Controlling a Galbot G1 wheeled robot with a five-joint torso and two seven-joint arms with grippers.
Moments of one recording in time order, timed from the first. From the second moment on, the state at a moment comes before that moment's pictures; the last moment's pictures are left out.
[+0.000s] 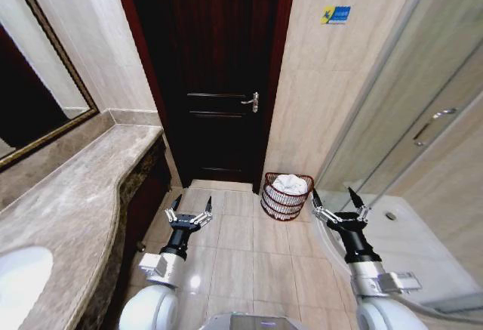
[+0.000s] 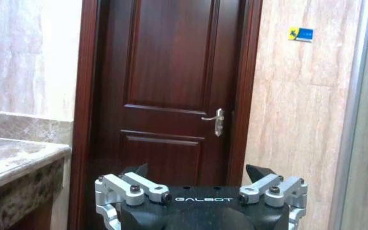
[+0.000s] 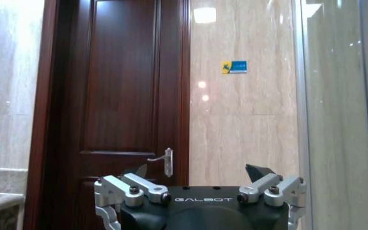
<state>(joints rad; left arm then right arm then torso) 1.78 -1.61 -0.52 -2.37 -0.06 0.04 0.14 -1.78 1.54 0.73 2.42 0.18 0.07 -0.17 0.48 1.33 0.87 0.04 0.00</state>
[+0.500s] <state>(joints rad) 1.78 -1.61 -0.52 -2.37 -0.06 0.04 0.14 -1.78 1.54 0.73 2.42 0.18 0.07 -0.17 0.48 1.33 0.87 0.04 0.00</state>
